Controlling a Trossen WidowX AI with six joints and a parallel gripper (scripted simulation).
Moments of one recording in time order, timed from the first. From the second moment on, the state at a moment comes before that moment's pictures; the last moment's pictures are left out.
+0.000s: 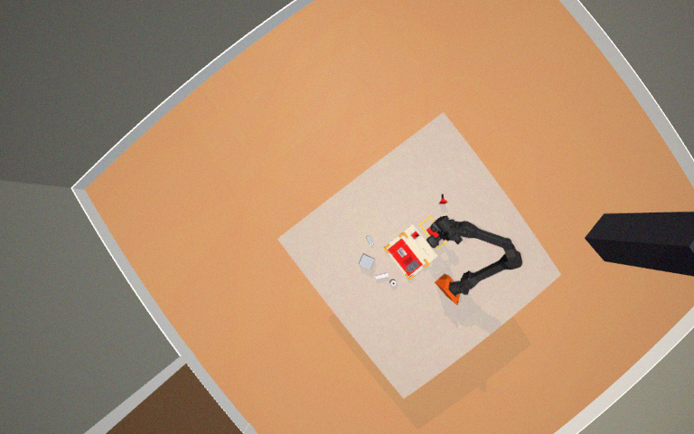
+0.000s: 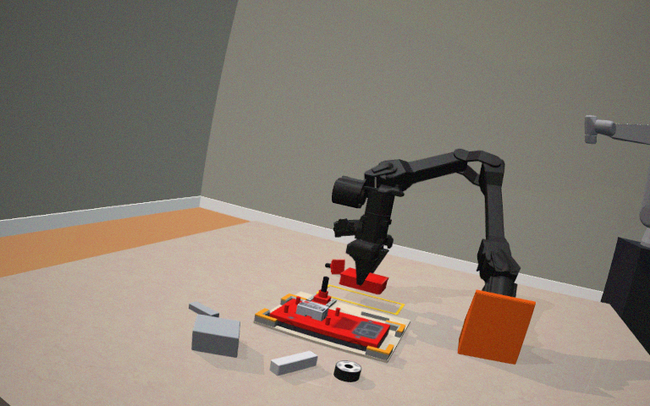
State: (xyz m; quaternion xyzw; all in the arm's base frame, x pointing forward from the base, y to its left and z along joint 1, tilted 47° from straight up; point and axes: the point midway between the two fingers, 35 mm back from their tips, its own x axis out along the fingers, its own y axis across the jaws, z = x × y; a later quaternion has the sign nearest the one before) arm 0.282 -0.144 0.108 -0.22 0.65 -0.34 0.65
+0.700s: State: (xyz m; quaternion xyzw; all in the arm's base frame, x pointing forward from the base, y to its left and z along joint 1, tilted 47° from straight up) arm 0.279 -0.153 0.100 -0.22 0.65 -0.34 0.64
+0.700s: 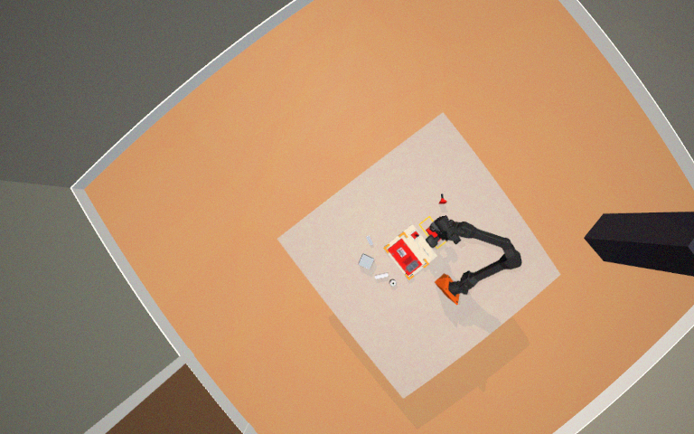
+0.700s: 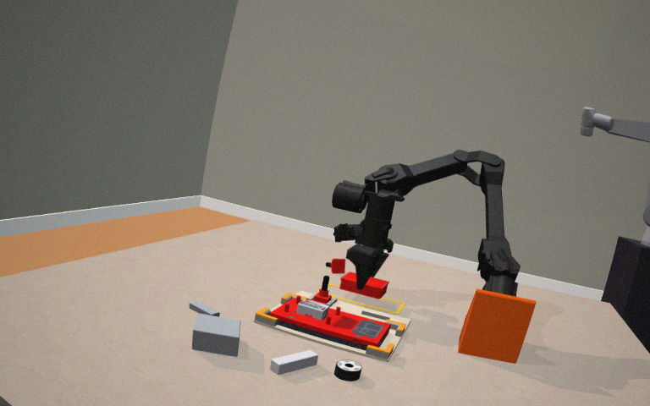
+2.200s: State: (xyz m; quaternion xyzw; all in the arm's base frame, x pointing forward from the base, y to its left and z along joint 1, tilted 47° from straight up) arm 0.277 -0.167 0.089 -0.22 0.65 -0.34 0.64
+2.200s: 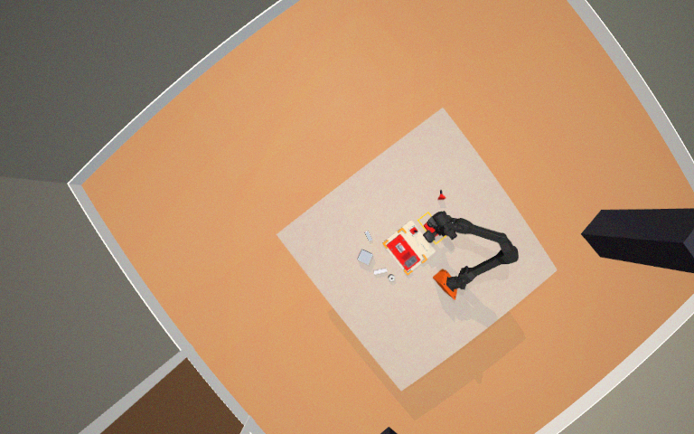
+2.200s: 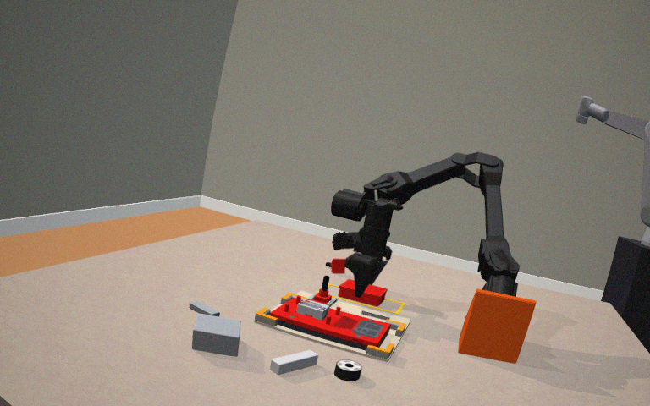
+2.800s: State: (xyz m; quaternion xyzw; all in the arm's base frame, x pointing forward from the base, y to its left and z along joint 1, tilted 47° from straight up) arm 0.278 -0.142 0.107 -0.22 0.66 -0.34 0.64
